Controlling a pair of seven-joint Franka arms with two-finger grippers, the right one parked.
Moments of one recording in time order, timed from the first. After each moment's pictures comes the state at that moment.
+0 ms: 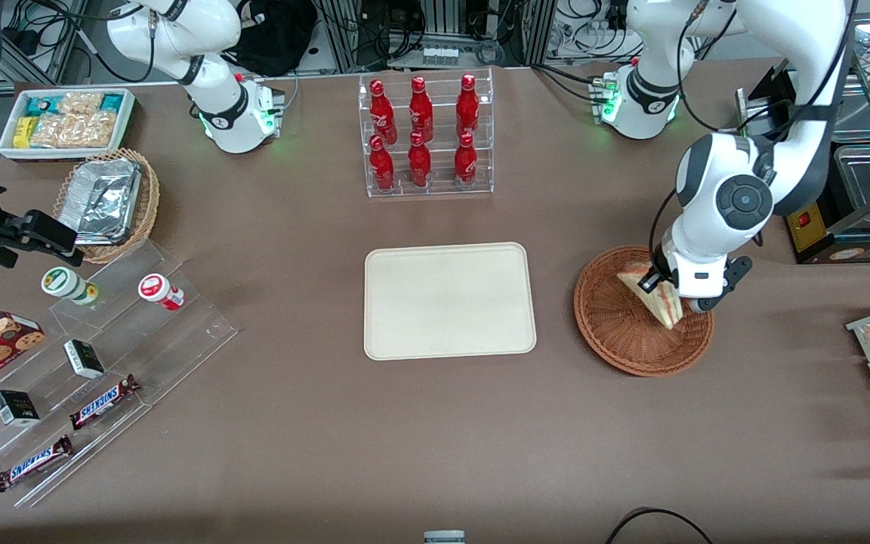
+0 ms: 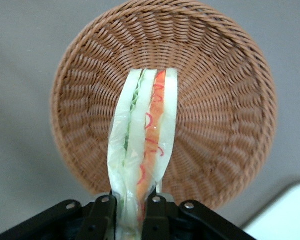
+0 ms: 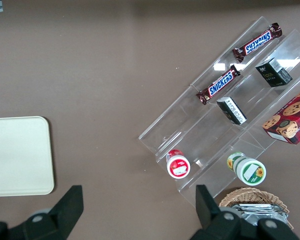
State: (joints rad) arm -0.06 0.12 -0.17 -2.13 0.06 2.11 -0.97
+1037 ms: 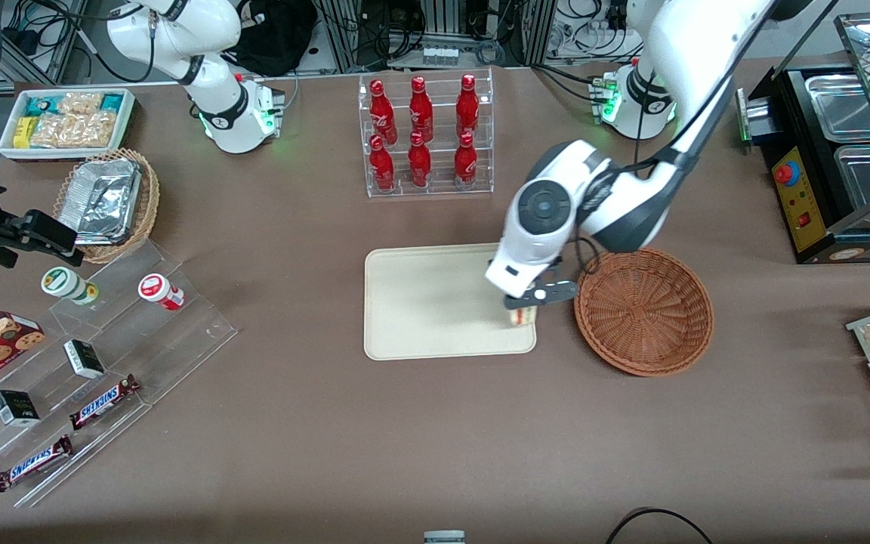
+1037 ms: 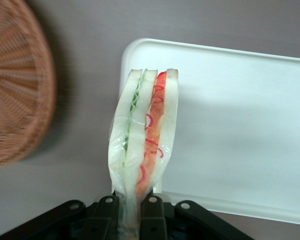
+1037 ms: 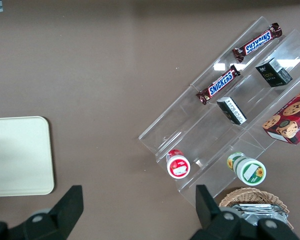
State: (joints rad) arm -0.18 0.50 -0.55 -1.68 0.21 1.97 -0.96
